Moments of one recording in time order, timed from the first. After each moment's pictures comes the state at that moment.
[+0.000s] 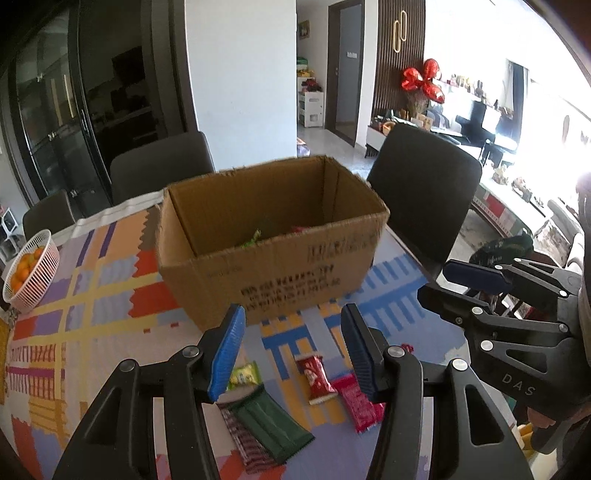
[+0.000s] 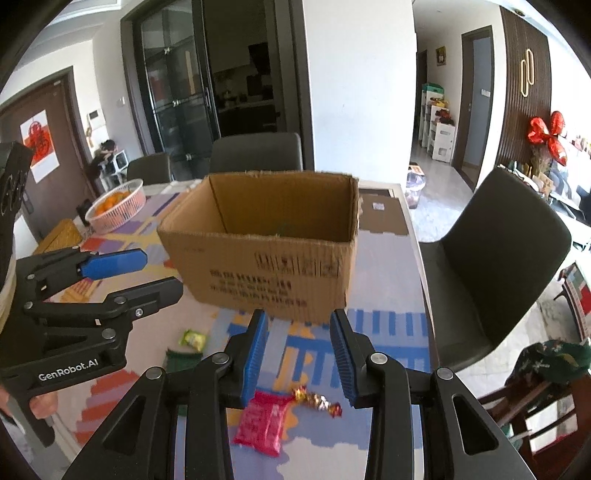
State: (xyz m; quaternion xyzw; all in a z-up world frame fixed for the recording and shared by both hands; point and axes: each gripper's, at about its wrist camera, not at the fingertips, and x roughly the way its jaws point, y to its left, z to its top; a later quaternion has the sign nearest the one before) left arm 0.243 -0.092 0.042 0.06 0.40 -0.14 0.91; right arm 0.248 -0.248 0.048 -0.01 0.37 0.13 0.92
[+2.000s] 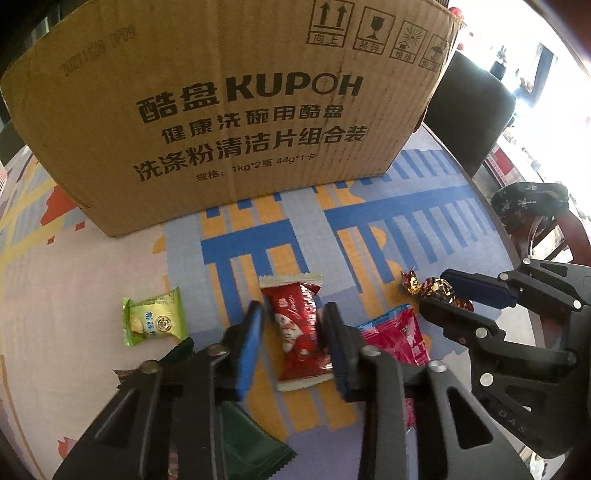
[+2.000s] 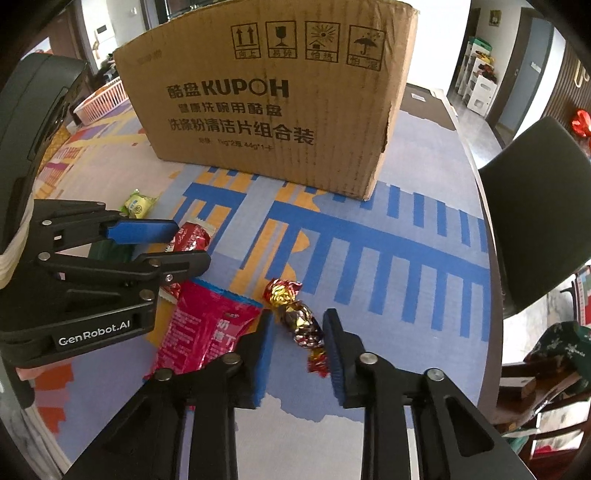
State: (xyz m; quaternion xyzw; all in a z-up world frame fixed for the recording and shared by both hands) left arm 0.286 -0.110 -0.106 0.04 0.54 -0.14 0.83; right arm 0.273 -0.241 -0.094 -0.09 0.51 0.17 0.84
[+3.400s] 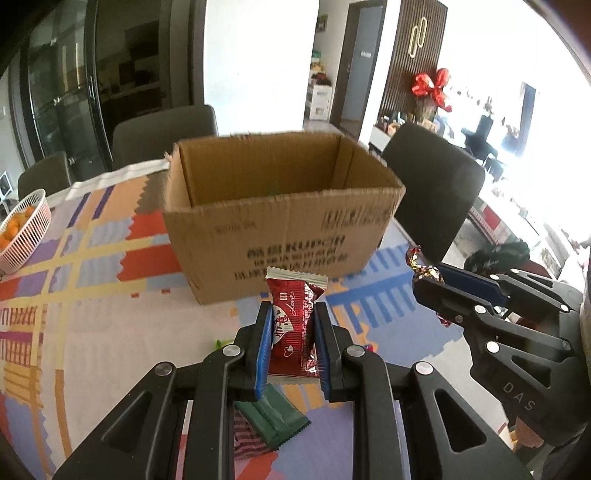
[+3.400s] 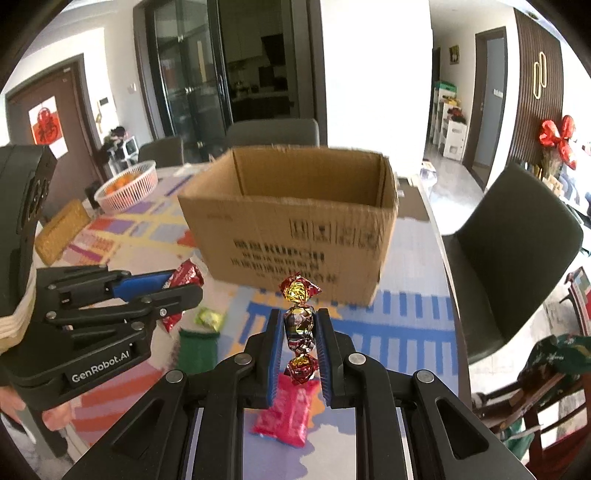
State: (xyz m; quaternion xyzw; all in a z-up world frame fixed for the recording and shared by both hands) left arm 0.240 -0.065 0.023 0.01 0.41 -0.14 0.90; right arm 0.235 -0.219 0.028 -0.02 0.37 0.15 0.92
